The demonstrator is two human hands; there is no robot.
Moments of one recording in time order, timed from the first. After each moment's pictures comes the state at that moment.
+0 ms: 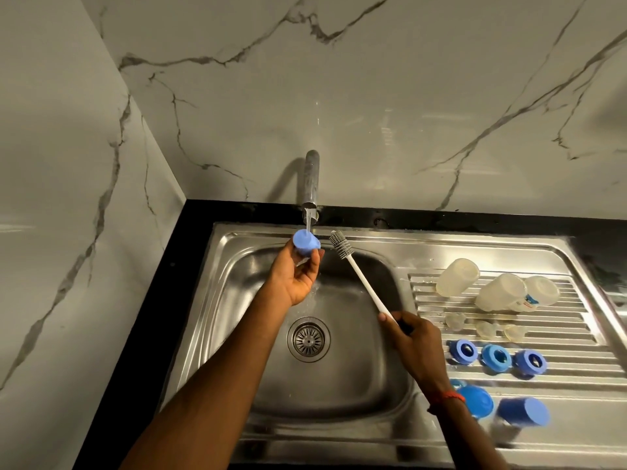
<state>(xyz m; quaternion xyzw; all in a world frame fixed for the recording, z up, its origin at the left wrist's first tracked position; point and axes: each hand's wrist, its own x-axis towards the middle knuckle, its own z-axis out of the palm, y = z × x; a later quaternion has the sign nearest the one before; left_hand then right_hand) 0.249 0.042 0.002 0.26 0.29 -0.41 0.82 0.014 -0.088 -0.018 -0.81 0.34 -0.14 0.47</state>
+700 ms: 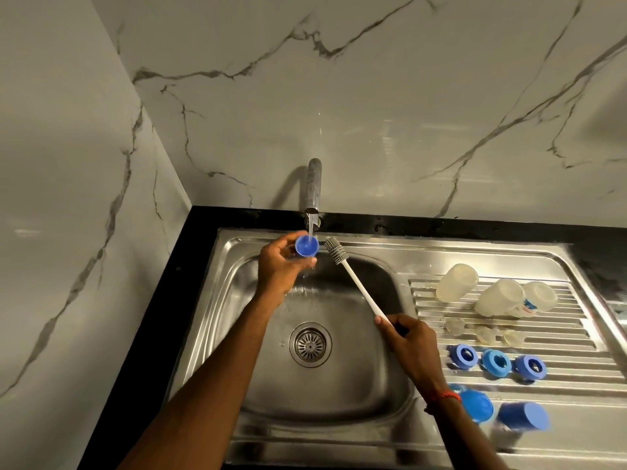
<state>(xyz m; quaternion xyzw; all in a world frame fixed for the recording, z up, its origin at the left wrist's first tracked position) 0.249 0.070 0.006 0.75 -0.11 -0.11 0.64 0.020 -0.082 -0.009 -0.81 0.34 -0.12 0.47</state>
